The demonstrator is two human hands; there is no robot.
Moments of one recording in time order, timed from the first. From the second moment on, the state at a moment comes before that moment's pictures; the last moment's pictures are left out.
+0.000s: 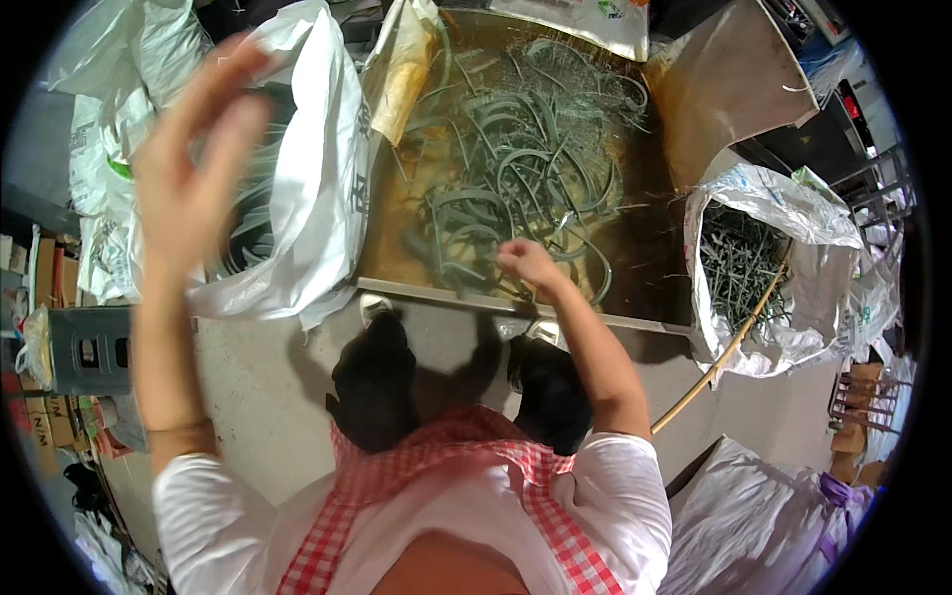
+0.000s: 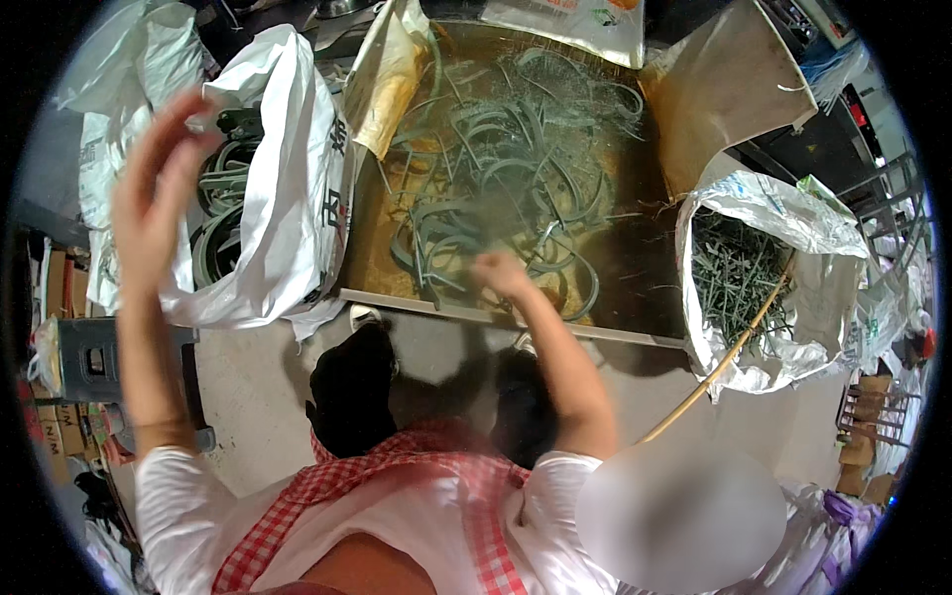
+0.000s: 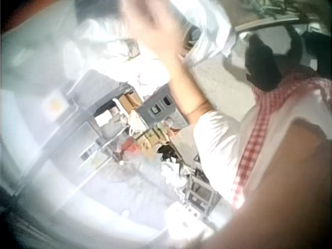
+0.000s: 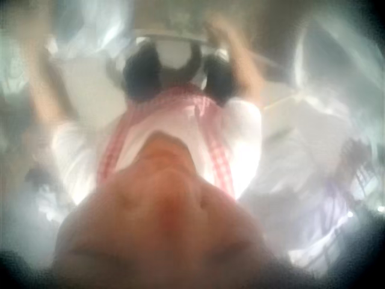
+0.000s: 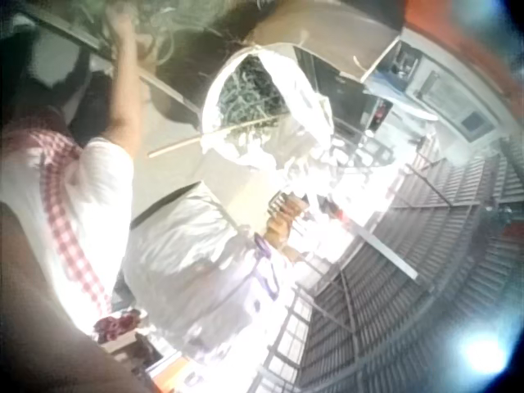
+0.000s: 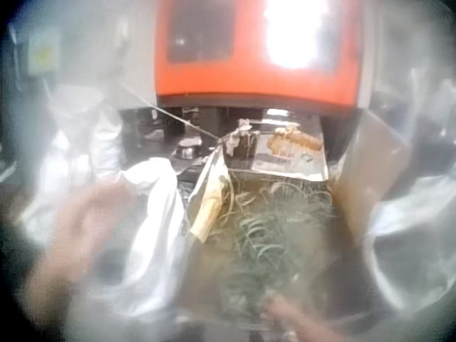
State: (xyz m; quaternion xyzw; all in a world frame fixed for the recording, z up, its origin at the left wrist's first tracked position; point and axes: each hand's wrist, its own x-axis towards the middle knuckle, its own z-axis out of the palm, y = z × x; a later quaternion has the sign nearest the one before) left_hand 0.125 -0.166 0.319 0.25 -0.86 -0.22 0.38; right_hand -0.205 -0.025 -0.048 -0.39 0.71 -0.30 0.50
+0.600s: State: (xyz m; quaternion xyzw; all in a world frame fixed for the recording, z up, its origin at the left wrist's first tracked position) left_hand 0.030 -0.145 0.056 0.41 -0.49 -0.69 0.35; right_hand -0.067 -0.168 -0.171 -0.17 0.63 -0.48 0.59
